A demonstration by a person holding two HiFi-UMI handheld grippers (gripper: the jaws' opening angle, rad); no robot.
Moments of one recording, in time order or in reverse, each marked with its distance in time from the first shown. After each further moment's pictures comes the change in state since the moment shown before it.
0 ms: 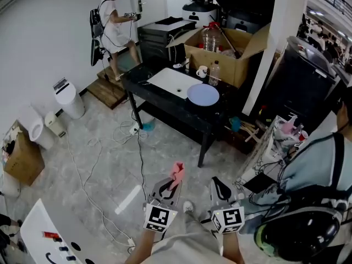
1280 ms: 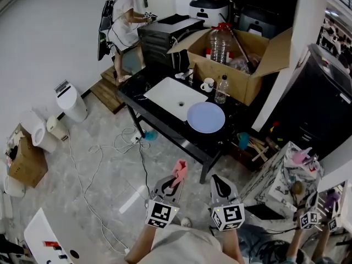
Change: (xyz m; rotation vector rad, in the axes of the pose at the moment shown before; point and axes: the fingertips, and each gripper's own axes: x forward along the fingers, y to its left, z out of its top) left arm 0.240 0.109 0.031 -0.006 0.085 0.038; right arm 0.215 -0.164 0.017 0.077 0.043 0.066
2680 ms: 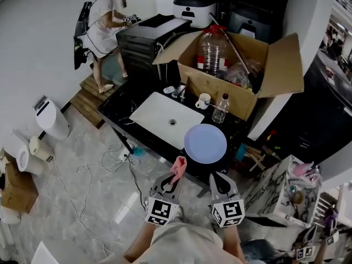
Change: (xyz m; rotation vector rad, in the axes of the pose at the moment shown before) left arm 0.175 0.161 0.020 0.014 -0.018 -0.120; right arm 0.210 -0.078 0.028 -0.017 0.052 -0.111
